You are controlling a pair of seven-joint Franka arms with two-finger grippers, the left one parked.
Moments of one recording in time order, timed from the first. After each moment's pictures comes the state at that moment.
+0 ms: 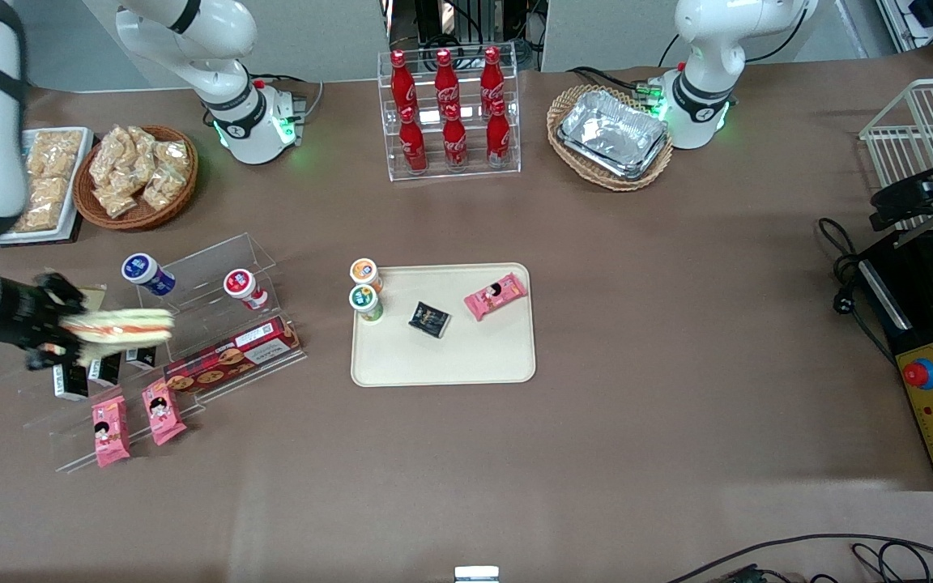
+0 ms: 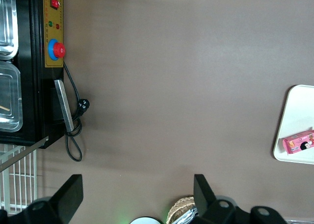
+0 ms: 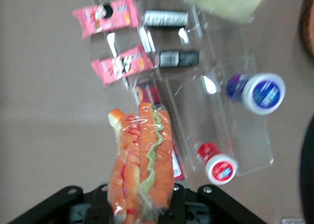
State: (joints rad) arm -0.04 0.24 -0.03 -1.51 0.09 1.68 1.40
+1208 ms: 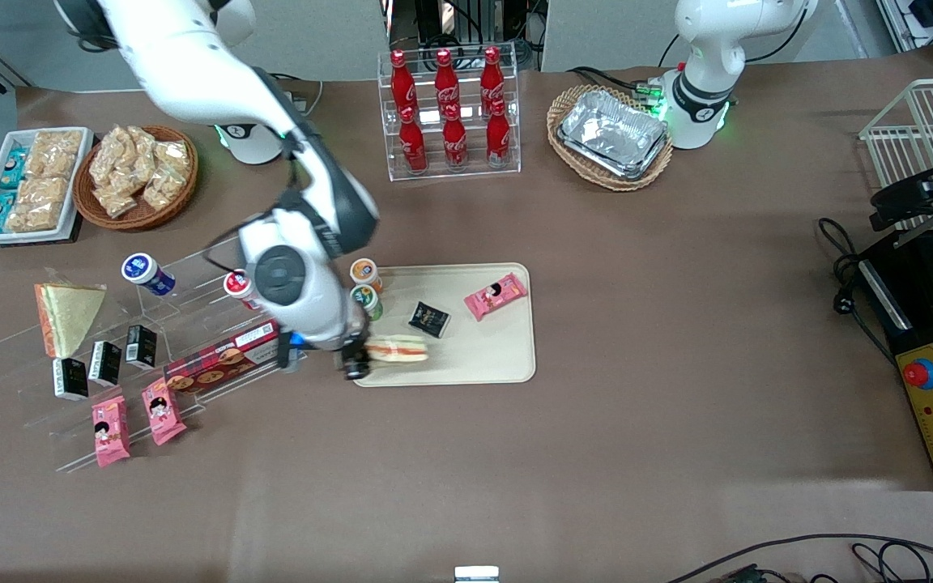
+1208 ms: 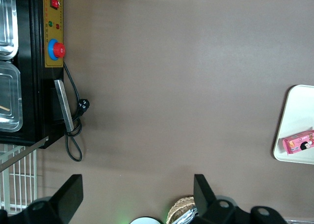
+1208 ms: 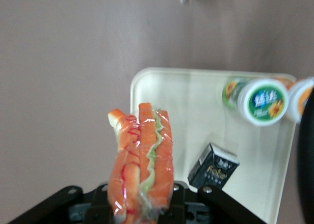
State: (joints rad) arm 0.53 0.53 -0.03 -1.60 0.09 2.17 1.99
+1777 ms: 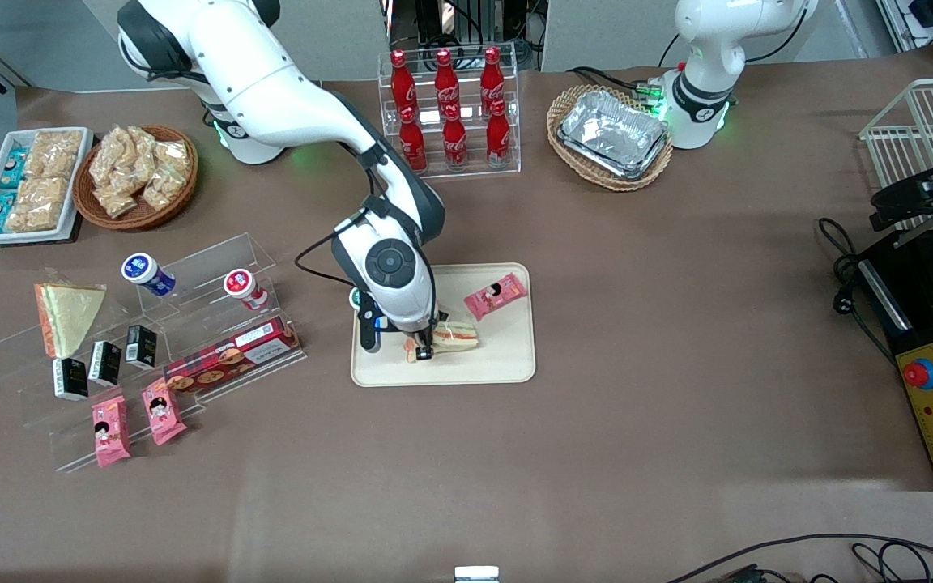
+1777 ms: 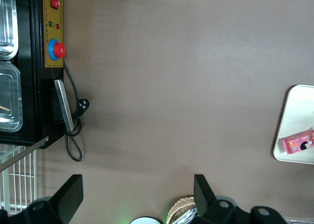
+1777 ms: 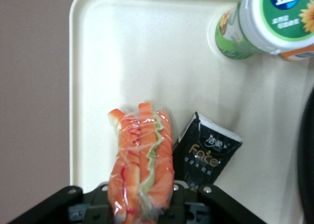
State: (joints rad) arm 0.68 0.68 -0.04 -1.60 0.05 2.31 2.13
